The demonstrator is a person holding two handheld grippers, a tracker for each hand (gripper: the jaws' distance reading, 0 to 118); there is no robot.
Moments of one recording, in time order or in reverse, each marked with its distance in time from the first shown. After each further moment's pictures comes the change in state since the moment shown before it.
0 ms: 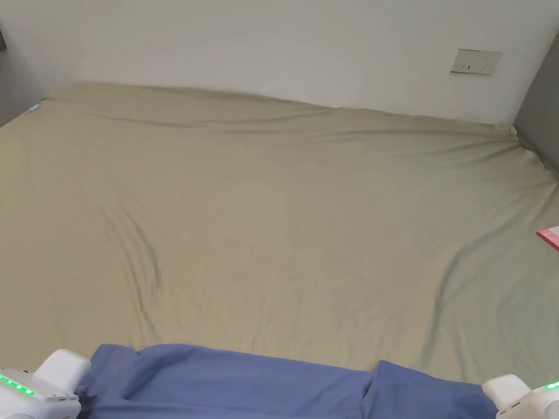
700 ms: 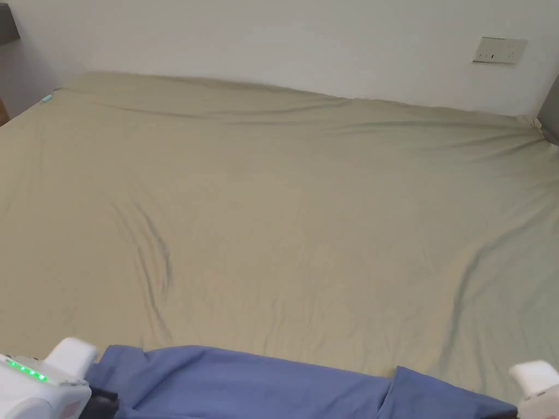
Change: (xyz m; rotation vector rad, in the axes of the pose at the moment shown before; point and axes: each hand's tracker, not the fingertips) left arm -0.019 0.019 -0.004 0.018 0.027 0.064; right arm 0.010 0.029 0.027 0.161 -0.116 -0.066
